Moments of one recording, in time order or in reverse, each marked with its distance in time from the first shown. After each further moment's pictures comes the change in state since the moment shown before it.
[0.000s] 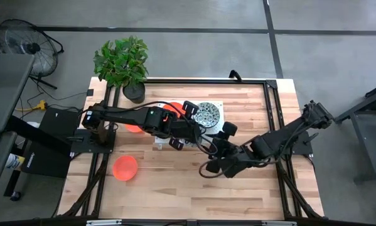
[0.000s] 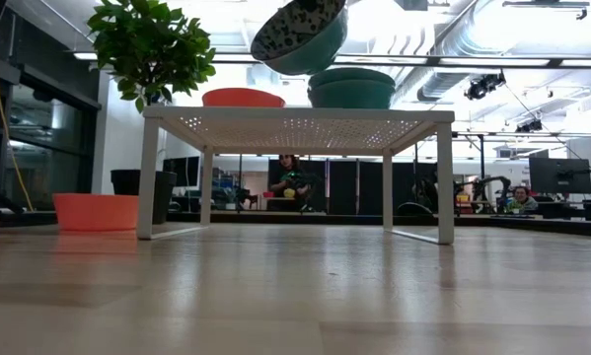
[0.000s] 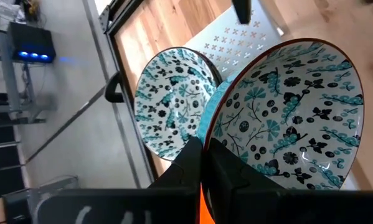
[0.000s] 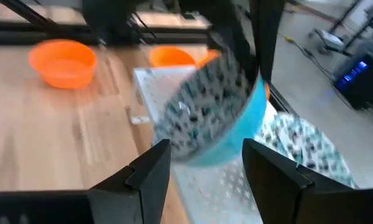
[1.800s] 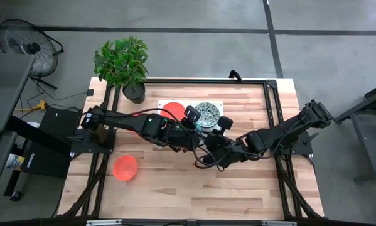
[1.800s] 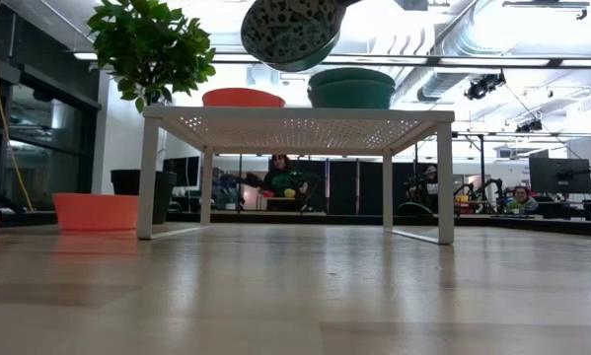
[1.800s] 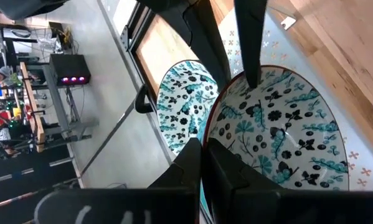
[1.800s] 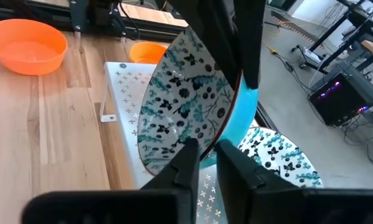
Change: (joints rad) left arm -0.077 0.002 -0.001 0.038 -0.099 0.171; right arm -0.099 0.001 -0.067 0.104 0.013 -0.226
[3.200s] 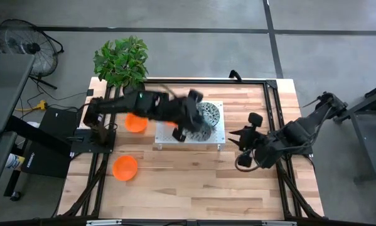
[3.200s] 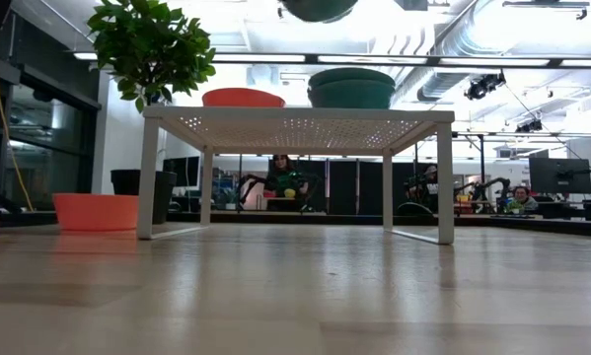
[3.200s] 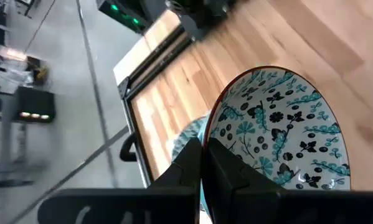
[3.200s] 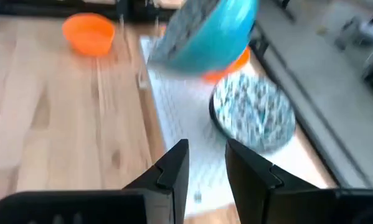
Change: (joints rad) left arm 0.169 -0.003 0.196 0.038 0.340 -0.001; right arm 0.196 -0.306 -0.001 -0.422 -0.101 0.298
